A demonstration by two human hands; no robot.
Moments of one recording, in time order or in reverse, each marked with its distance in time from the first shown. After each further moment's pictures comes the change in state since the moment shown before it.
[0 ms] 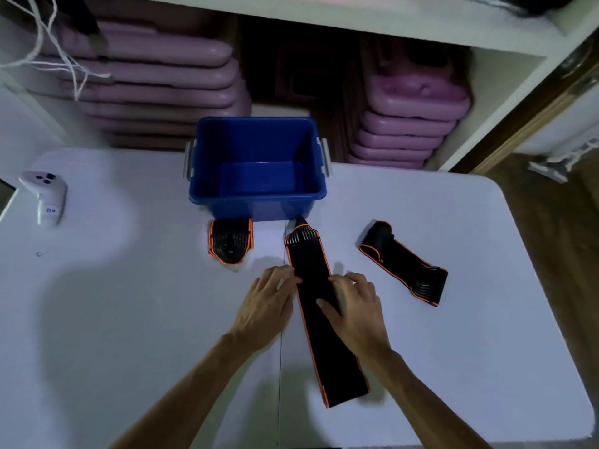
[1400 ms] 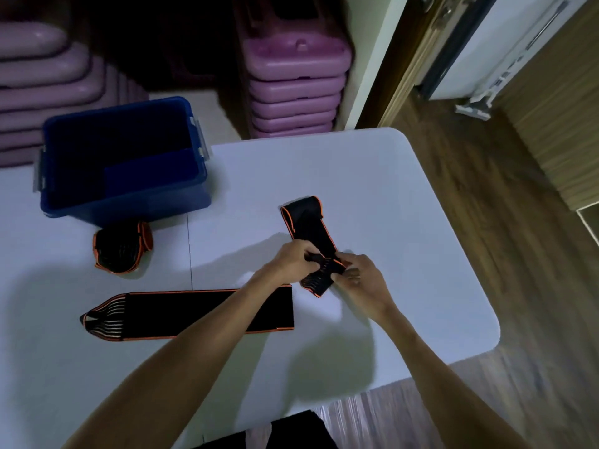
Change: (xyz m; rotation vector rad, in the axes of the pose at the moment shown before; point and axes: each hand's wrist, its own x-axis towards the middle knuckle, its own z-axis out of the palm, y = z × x) left_hand 0.130 0.155 0.094 -0.476 -0.640 -0.336; right_hand -0.028 0.139 -0.088 0.582 -0.026 0.386
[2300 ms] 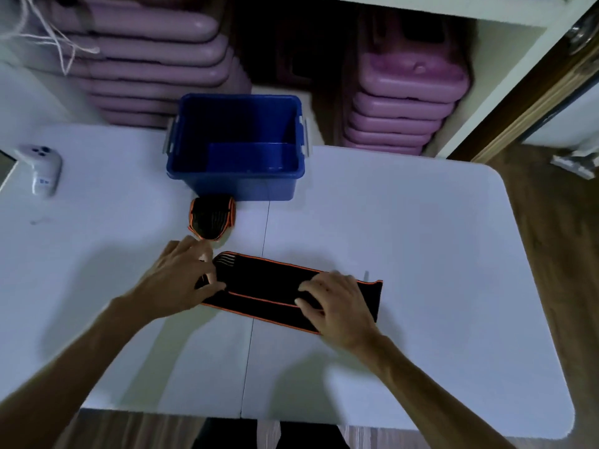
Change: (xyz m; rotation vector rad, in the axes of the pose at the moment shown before) left_hand -0.207 -0.161 -0.156 0.787 0.397 0.079; right_hand -0.010 -0.051 0.119 -0.684 -0.162 -0.813
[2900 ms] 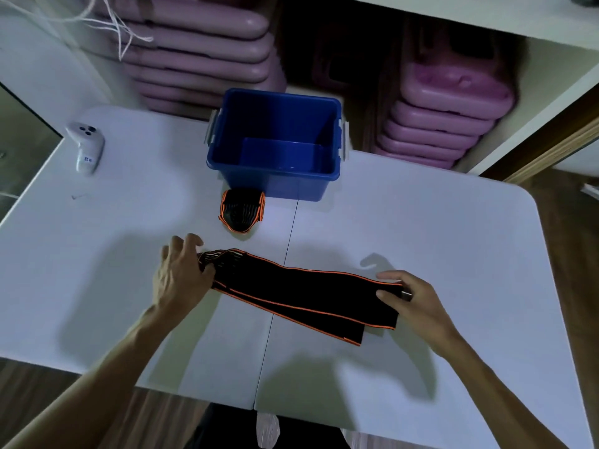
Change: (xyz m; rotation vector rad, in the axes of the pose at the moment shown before) left_hand -0.022 0.001 0.032 -0.298 0.274 -0.759; right_hand -0.008 0.057 -0.062 0.742 -0.107 0.606
